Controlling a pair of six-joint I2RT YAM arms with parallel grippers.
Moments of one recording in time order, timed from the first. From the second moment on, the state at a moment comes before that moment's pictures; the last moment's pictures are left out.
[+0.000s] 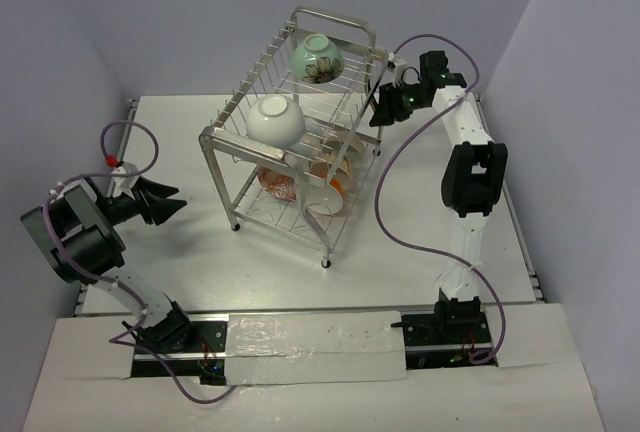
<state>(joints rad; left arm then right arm) 0.64 1.81 1.08 -1.33 1.46 1.86 0.02 2.27 2.14 -0.87 -0.77 -0.32</state>
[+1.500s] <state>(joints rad) 0.28 0.96 0.57 -0.01 0.90 0.30 -0.08 1.56 1.29 -0.75 -0.48 -0.40</state>
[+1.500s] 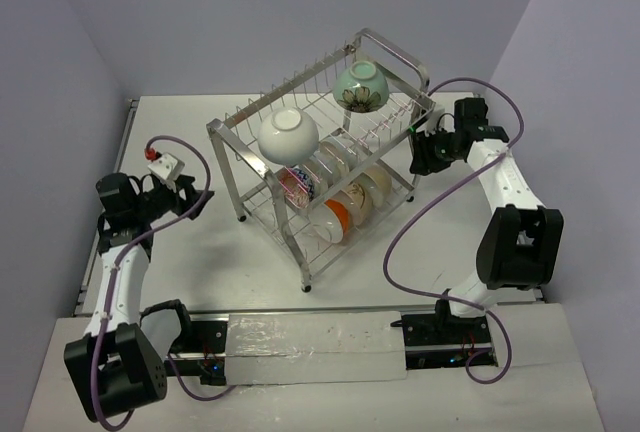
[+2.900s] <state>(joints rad) 0.09 1.57 0.76 0.65 0.78 0.13 0.02 1.35 1.10 -0.84 -0.48 -0.26</state>
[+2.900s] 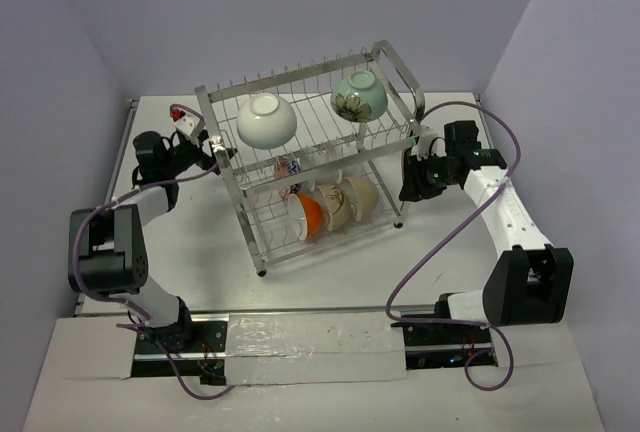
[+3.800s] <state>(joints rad) 0.05 2.02 1.32 0.49 0.83 0.15 0.04 1.47 1.18 -0.91 -0.64 -0.37</state>
